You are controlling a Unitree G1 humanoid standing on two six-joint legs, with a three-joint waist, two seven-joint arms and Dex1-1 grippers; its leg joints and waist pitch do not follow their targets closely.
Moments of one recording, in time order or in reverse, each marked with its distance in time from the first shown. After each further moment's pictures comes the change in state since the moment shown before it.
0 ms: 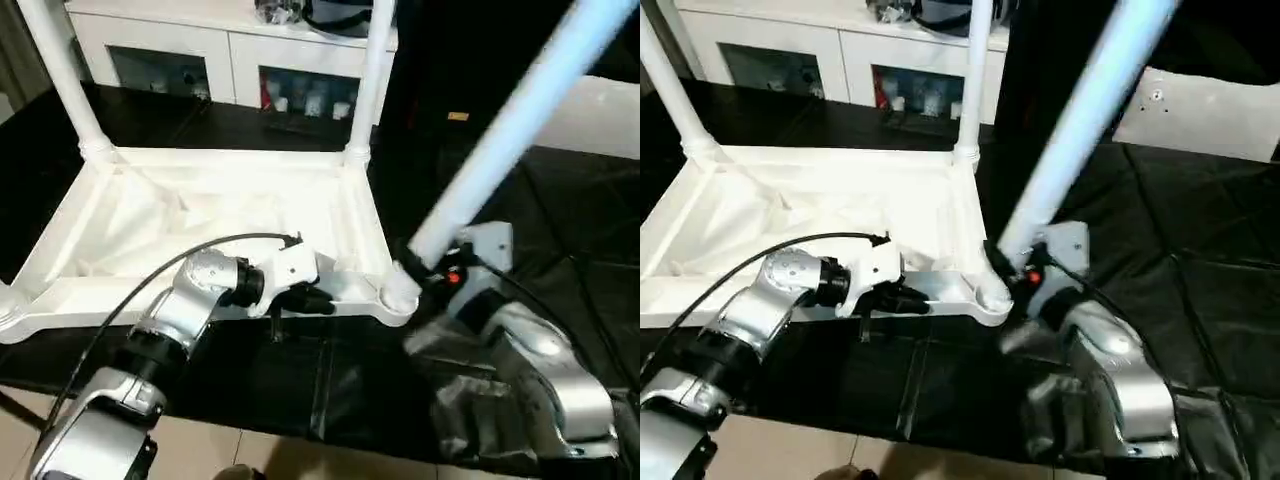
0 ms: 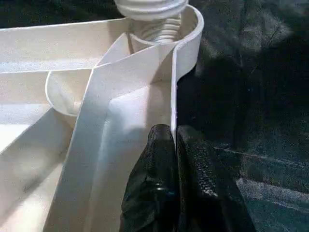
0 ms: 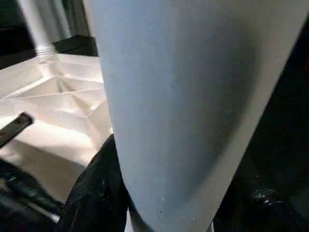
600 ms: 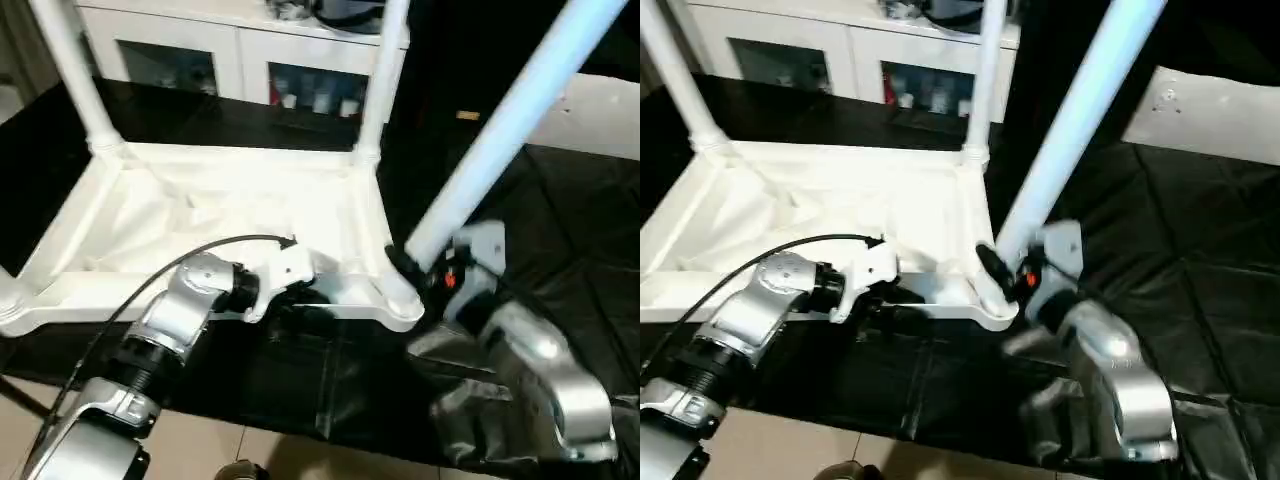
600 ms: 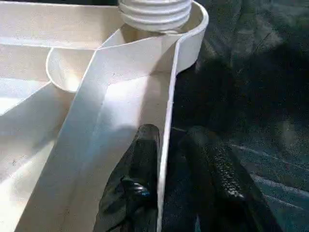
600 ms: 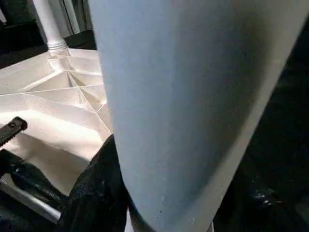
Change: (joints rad) left arm 0.044 -0.004 0.003 -0.105 -0.045 0.130 -0.003; right arm 0.026 0.000 0.000 -0.010 0.010 0.001 0.001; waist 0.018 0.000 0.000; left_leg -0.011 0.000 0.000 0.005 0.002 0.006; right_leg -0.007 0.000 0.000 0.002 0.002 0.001
